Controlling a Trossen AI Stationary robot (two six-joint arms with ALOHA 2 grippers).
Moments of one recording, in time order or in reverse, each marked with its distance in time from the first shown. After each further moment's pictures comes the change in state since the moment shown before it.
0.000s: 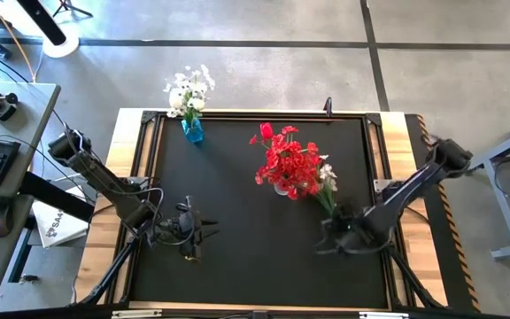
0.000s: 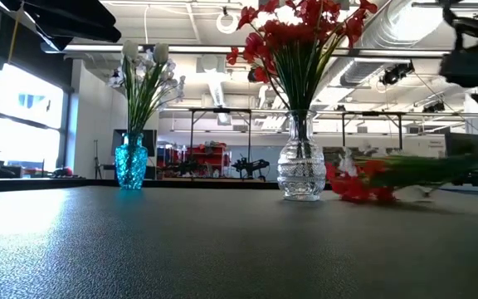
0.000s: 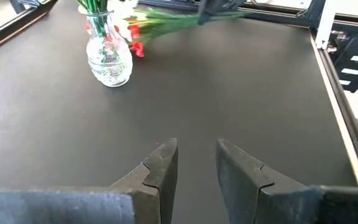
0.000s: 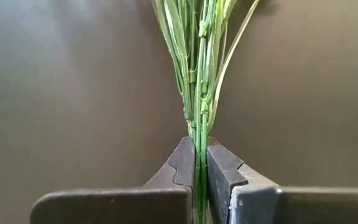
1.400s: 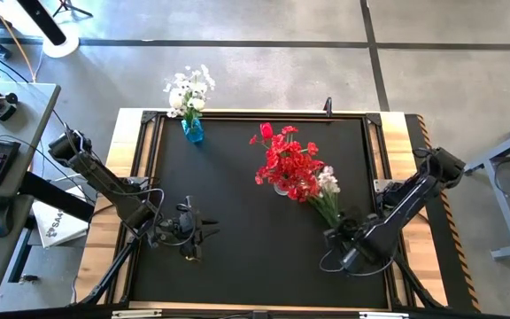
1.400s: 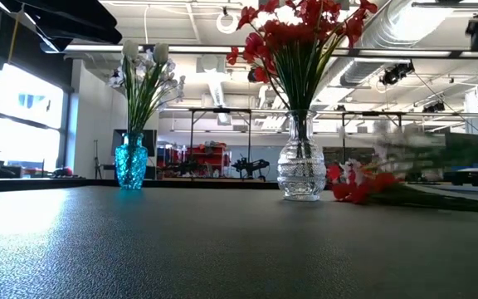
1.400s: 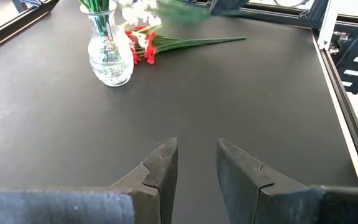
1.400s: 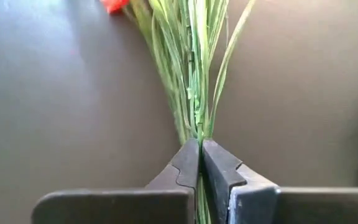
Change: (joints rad) left arm 0.000 0.007 0.000 0.003 -0.006 -0.009; right arm 0.139 0.137 0.167 -0.224 0.044 0.132
